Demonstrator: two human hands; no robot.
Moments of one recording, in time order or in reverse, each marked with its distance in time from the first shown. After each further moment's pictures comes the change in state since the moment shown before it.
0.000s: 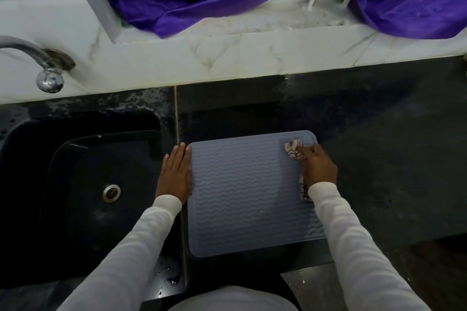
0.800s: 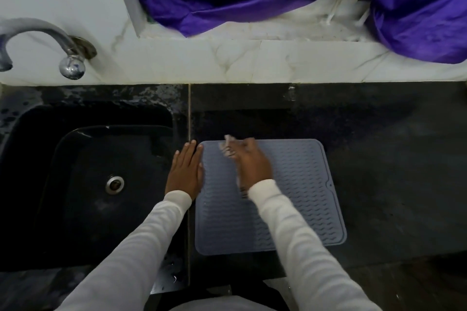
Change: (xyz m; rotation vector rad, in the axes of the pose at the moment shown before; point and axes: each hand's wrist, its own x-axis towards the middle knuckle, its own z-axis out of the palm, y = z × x) left_hand -0.001 0.007 -0.002 -0.082 0.041 -0.037; right_hand -0.031 -0.191 -0.001 0.217 -0.105 -0.342
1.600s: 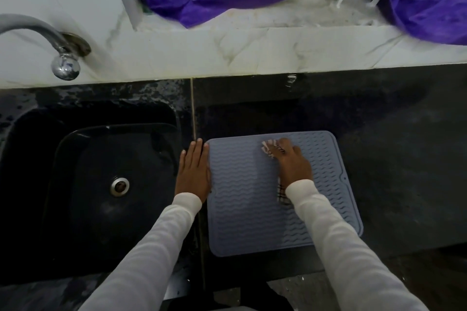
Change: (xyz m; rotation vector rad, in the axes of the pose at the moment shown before) left_hand -0.001 -0.001 0.001 0.082 -0.049 0.009; right_hand -0.009 0.070 -0.007 -0.190 -0.115 0.176
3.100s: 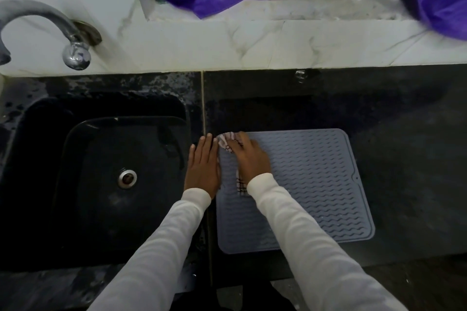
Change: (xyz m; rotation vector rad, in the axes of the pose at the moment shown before) left_hand 0.002 0.002 0.003 -0.011 0.037 -0.002; right_hand 0.022 -0.108 0.045 -0.063 -0.009 -0.242
